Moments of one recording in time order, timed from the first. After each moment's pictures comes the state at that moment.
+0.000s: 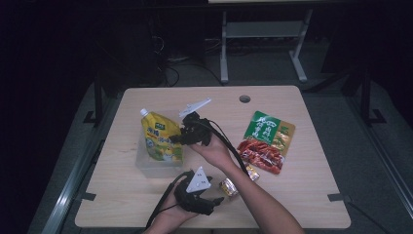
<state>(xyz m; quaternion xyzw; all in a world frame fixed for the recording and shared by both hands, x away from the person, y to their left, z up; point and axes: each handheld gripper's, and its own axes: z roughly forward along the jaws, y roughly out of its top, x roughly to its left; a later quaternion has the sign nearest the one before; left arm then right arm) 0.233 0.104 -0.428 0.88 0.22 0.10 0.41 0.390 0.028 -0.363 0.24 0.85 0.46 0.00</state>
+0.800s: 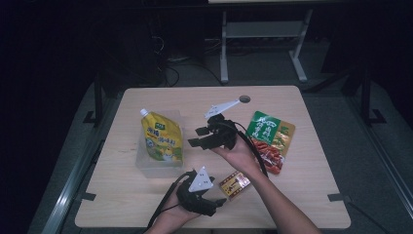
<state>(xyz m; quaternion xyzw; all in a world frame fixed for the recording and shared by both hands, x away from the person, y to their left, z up) 0.233 0.098 -0.428 0.88 0.21 0.09 0.41 0.370 -0.037 -0.350 0.25 0.84 0.47 0.01</state>
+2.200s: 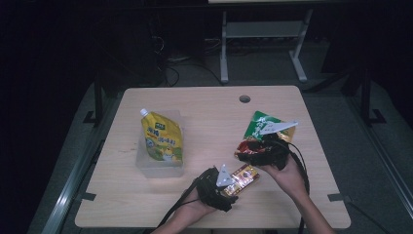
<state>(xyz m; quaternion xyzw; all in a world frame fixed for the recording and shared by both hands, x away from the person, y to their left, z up) 0.254 0.049 -0.450 0.91 0.21 0.10 0.34 0.327 -0.167 -0.386 0.36 0.82 0.45 0.04</state>
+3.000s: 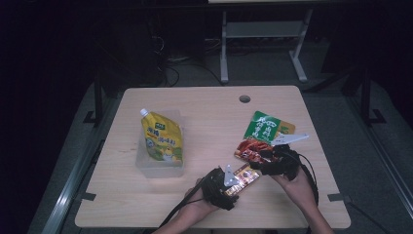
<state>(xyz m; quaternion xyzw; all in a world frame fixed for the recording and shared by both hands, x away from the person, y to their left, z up) 0.259 0.037 -0.459 0.92 0.21 0.11 0.30 0.309 -0.196 -0.415 0.40 0.81 0.42 0.06</state>
